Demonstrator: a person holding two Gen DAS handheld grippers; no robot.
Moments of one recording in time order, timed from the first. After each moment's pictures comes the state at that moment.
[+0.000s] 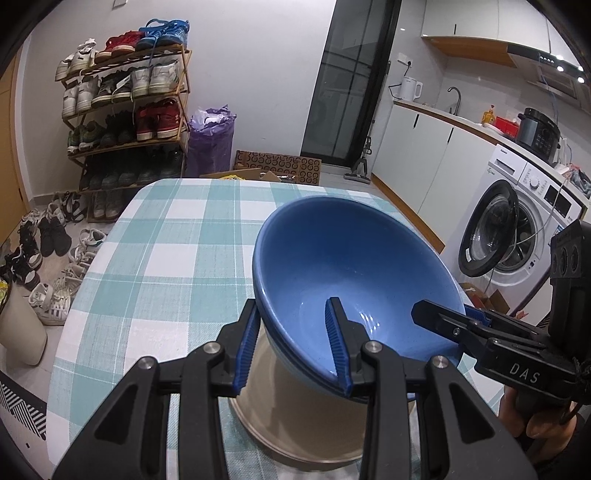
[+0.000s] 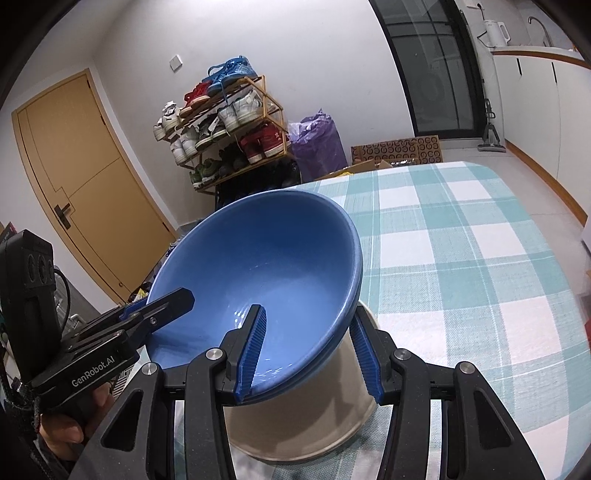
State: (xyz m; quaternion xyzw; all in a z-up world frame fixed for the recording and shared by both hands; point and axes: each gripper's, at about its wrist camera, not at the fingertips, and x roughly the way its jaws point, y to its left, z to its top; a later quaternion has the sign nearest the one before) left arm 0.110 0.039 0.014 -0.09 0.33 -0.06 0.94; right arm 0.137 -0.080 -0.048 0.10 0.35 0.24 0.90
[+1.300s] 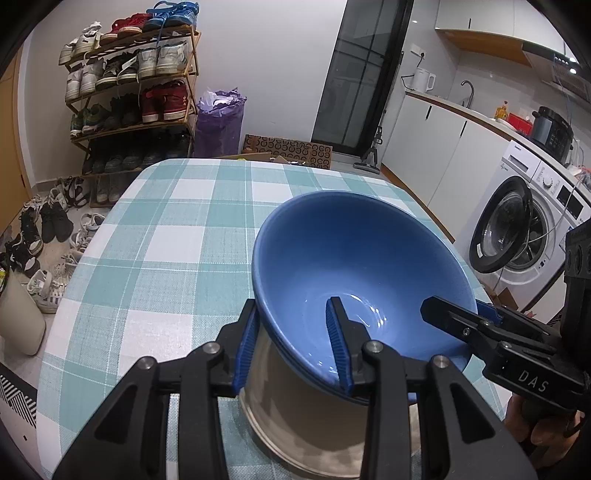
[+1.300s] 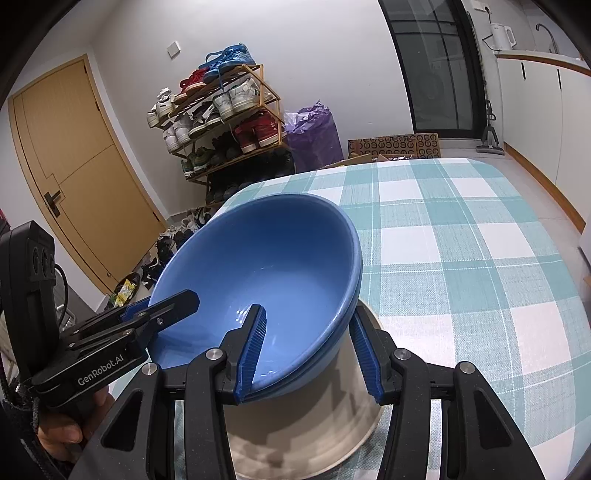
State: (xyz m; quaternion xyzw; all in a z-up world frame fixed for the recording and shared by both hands) left arm 0.131 0.050 -0.014 -0.10 0.36 -0.05 0.93; right arm 0.156 -0.063 -0.069 0.07 0.36 0.23 0.90
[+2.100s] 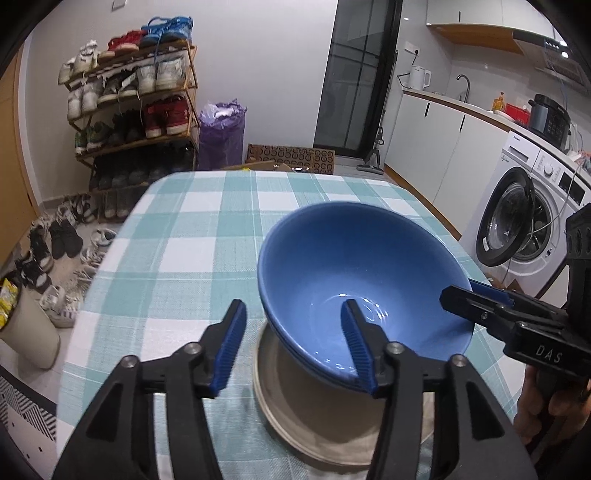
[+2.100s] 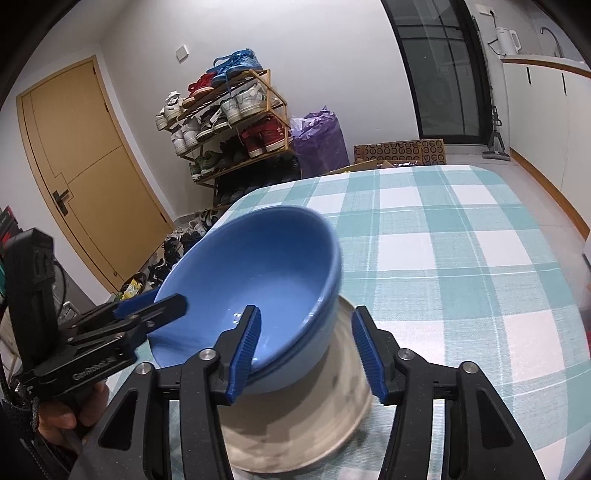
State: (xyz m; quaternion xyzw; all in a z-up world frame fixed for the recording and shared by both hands) left arm 0.118 0.052 -0.003 -0.06 0.34 -0.03 0.94; right arm 0.155 -0.081 -0.066 0.07 0.35 0.24 0.90
